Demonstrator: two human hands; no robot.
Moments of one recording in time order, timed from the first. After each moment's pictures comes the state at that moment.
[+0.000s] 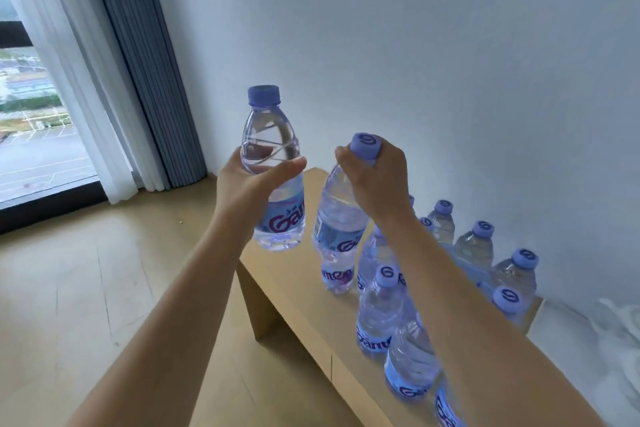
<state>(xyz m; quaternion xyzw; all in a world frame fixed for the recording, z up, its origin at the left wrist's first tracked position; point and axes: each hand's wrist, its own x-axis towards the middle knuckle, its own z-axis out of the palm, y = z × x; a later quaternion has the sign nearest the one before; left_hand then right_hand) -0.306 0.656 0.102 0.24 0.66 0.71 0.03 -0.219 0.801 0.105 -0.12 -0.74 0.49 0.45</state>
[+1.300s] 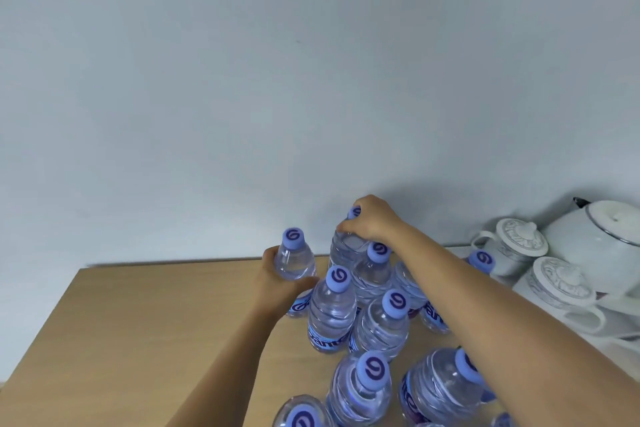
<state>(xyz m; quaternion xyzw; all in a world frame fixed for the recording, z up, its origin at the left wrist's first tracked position) -0.439 0.982 -0.094 0.46 0.64 0.42 0.45 -0.260 1.063 -0.008 -0.66 -0.67 0.29 0.15</state>
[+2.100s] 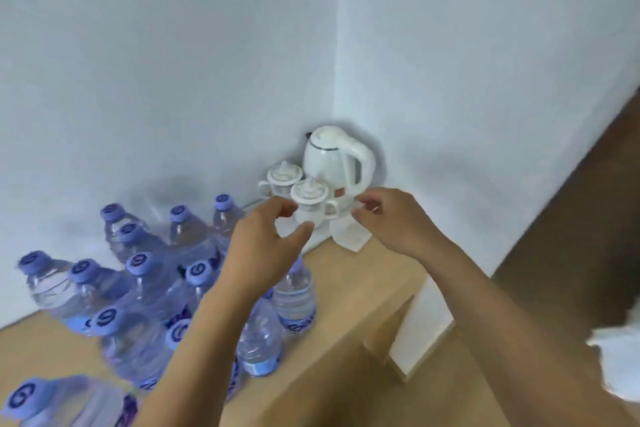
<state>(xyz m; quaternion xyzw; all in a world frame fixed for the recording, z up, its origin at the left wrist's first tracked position) -0.169 0.799 0.057 0.80 0.42 0.31 0.31 0.023 0.734 0.048 -0.79 -0.51 0.15 0.32</state>
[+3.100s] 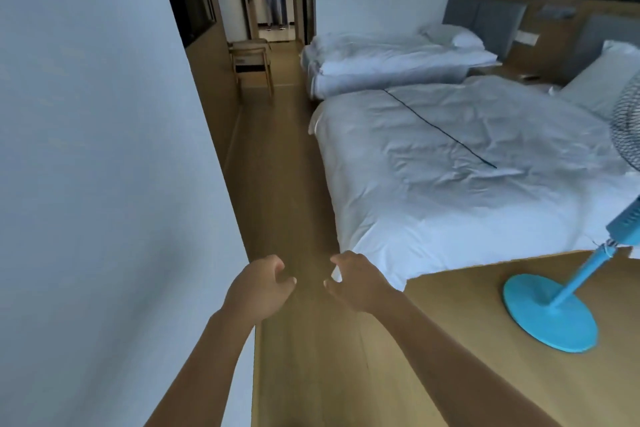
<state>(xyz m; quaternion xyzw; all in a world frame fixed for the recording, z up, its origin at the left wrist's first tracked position) 0.410 0.570 -0.045 0.97 0.01 -0.08 0.24 0.416 0.385 -0.054 -0.96 -0.07 0.13 0.23</state>
